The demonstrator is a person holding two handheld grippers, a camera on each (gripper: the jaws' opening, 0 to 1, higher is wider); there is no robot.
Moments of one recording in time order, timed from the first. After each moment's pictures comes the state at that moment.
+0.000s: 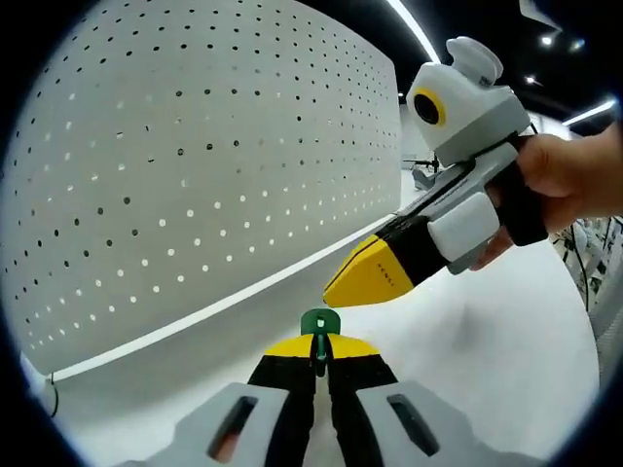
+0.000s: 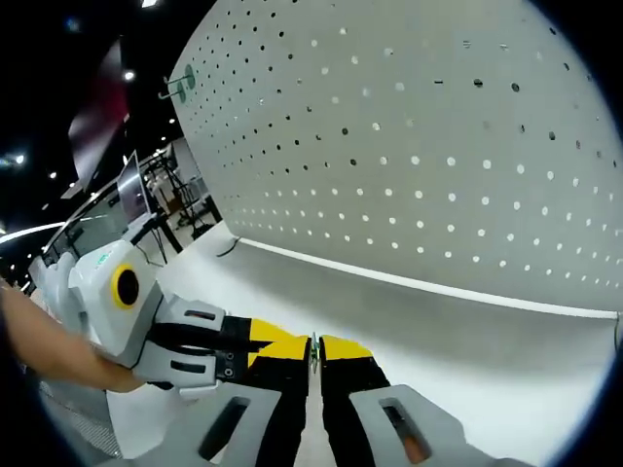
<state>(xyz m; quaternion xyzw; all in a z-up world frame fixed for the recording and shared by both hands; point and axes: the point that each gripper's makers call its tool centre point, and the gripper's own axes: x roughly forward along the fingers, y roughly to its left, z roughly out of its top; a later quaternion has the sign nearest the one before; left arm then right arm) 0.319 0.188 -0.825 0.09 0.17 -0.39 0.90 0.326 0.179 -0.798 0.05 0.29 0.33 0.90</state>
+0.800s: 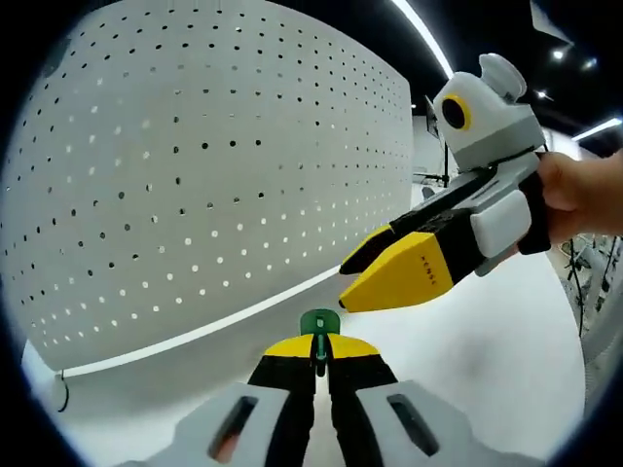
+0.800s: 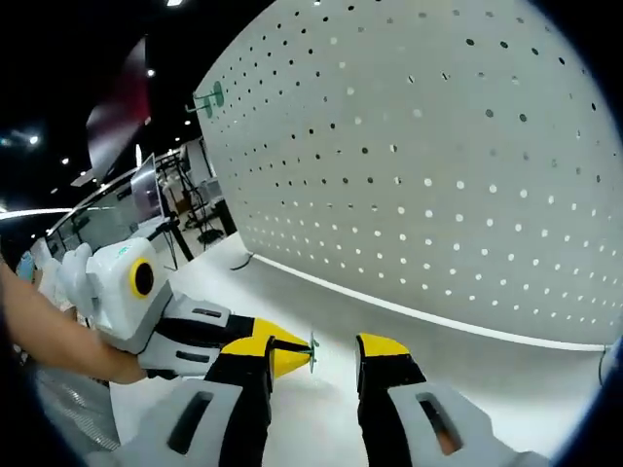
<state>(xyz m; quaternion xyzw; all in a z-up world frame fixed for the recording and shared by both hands) 0.319 0.200 -0.796 0.06 0.16 -0.37 0.91 0.319 0.181 -0.764 0.02 0.25 0.35 0.90</state>
